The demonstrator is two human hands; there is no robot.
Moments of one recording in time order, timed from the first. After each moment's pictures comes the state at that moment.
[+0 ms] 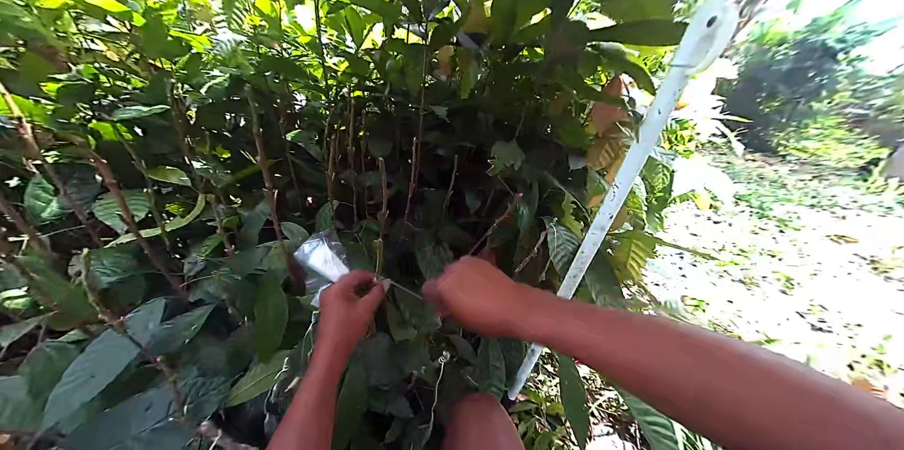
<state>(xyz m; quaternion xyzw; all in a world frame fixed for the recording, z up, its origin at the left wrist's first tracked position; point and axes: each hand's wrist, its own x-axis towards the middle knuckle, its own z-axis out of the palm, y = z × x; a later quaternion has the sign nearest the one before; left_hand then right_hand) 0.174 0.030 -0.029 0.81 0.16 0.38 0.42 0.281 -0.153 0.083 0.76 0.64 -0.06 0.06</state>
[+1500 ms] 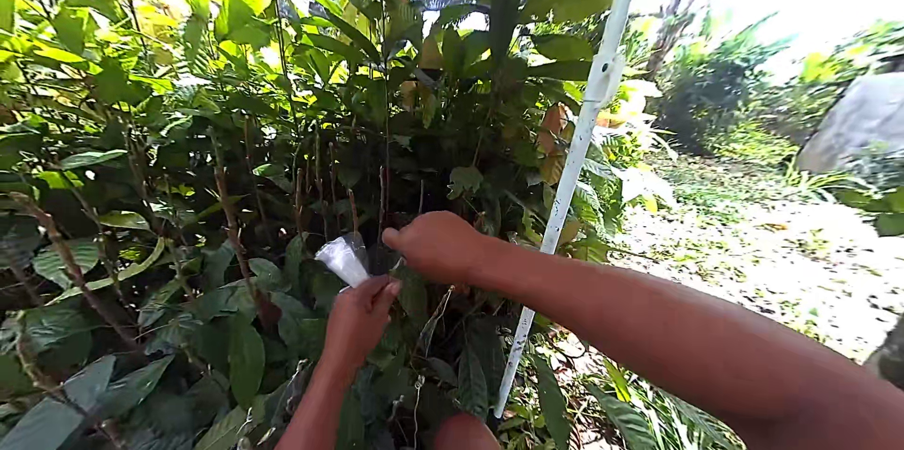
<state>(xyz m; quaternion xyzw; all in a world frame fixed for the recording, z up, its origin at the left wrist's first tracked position) 0.206 -0.004 0.013 0.86 0.07 0.35 0.37 0.296 -0.139 0.166 0.78 0.61 0.11 0.07</state>
